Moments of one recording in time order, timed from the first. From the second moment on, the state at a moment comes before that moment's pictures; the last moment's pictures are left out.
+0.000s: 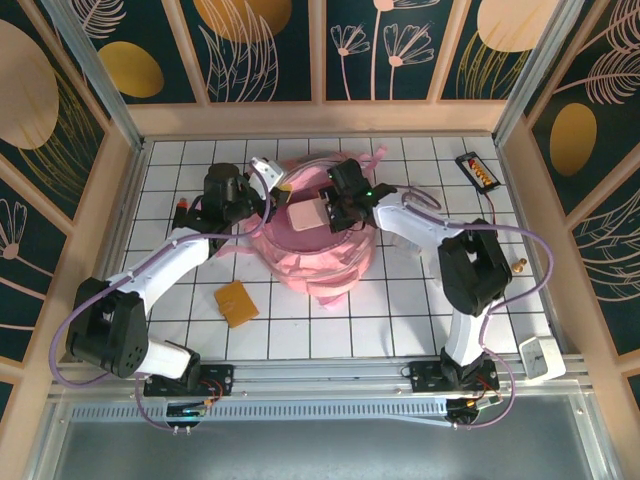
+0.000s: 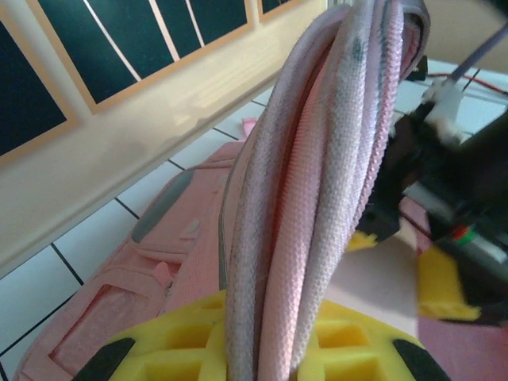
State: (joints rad) left arm -0.40 1.42 0.96 0.12 0.38 0.23; right arm 0.65 1.85 1.38 -0.40 -0.02 1.78
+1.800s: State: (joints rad) left arm -0.39 1.46 0.97 0.26 0.35 0.18; right arm 0.07 1.46 0.96 -0.42 -0.18 0.59
